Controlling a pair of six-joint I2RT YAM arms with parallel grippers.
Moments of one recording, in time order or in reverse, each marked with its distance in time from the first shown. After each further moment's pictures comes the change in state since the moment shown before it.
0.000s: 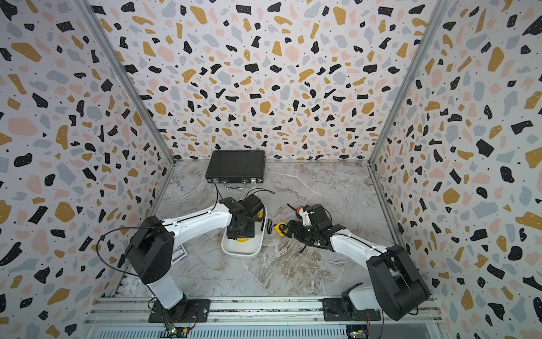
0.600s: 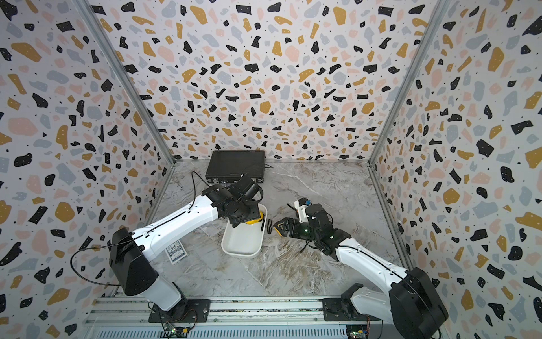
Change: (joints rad) left arm -0.026 -0.091 0.249 -0.054 0.071 -0.159; right arm 0.140 -0.215 -0.004 0.096 0.123 -0.025
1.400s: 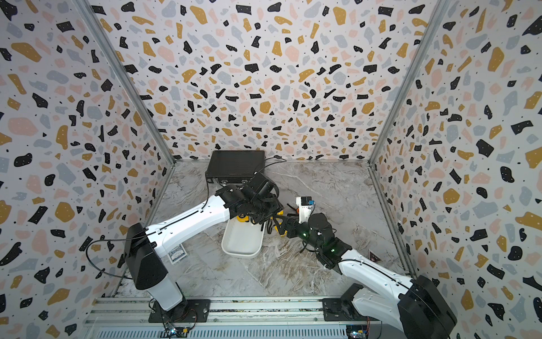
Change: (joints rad) left arm -0.085 0.072 0.061 0.213 0.145 -0.280; right arm 0.087 -0.068 -0.135 0.383 0.220 -0.068
